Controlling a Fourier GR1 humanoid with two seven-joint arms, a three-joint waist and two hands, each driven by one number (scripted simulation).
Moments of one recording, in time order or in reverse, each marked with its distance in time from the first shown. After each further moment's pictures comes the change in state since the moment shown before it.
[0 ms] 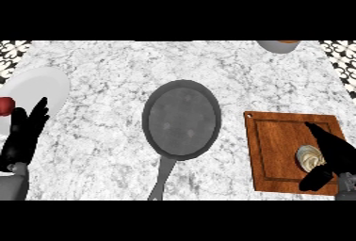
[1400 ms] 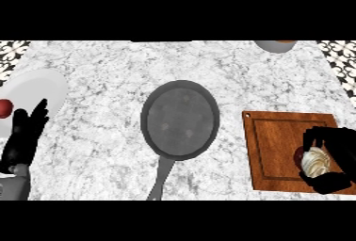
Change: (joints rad) left arm 0.007 -0.039 0.040 -0.012 -0.055 -0.018 0.007; right arm 0.065 -0.116 -0.004 -0.121 0.118 -0.195 -0.663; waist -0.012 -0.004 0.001
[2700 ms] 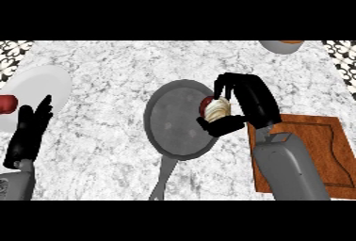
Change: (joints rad) left arm -0.032 -0.023 0.008 0.012 -0.030 -0.013 -0.005; right arm -0.510 0.498 0.107 0.179 -0.031 -0.085 0.232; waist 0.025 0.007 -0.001
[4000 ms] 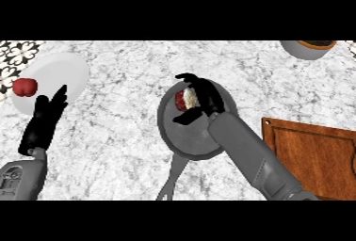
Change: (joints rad) left arm -0.078 -0.026 -0.041 0.015 -0.022 -0.035 0.008; right arm -0.405 0.072 0.261 0.994 -0.618 -0.459 -0.286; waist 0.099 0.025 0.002
